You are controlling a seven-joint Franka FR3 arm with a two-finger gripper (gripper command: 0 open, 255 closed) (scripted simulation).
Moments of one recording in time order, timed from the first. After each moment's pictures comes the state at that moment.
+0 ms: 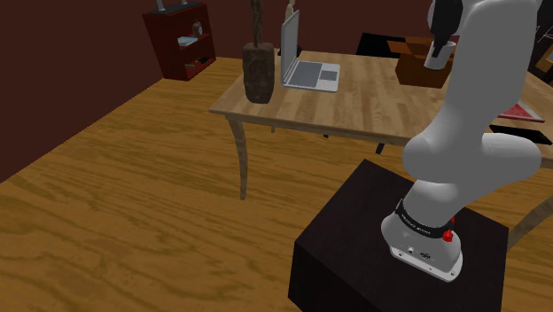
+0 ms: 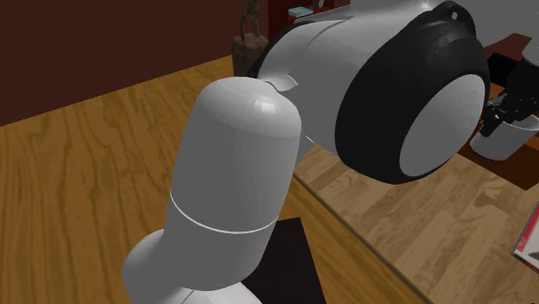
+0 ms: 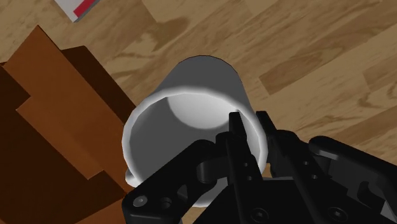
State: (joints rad) arm -0.85 0.49 -0.54 -1.27 0.21 1.76 -1.27
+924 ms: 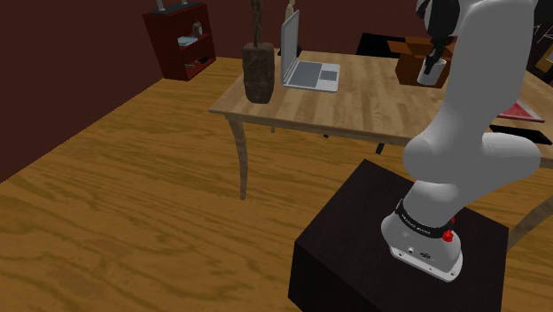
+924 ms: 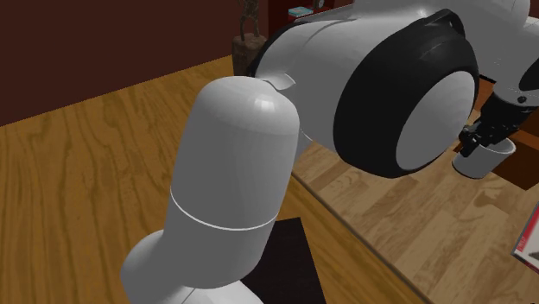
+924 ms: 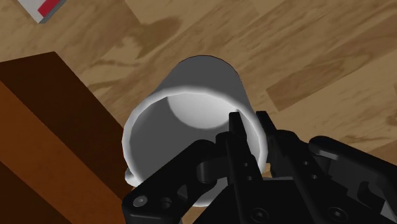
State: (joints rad) arm -0.83 0.50 -0.53 -1.45 0.22 1.94 -1.28
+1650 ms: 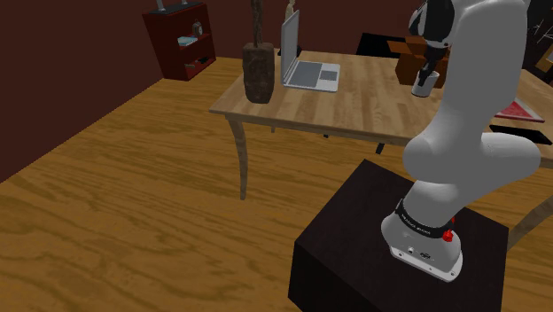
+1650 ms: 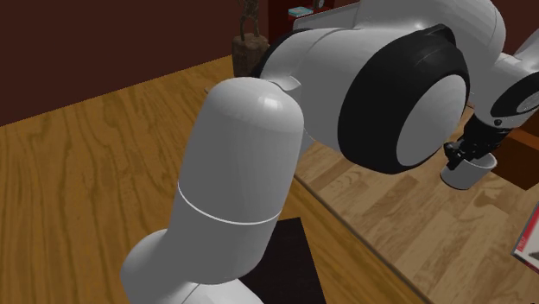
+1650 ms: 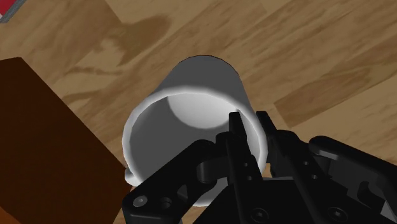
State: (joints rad) arm -0.83 0.54 -0.52 -1.54 0.25 2.06 -1.29
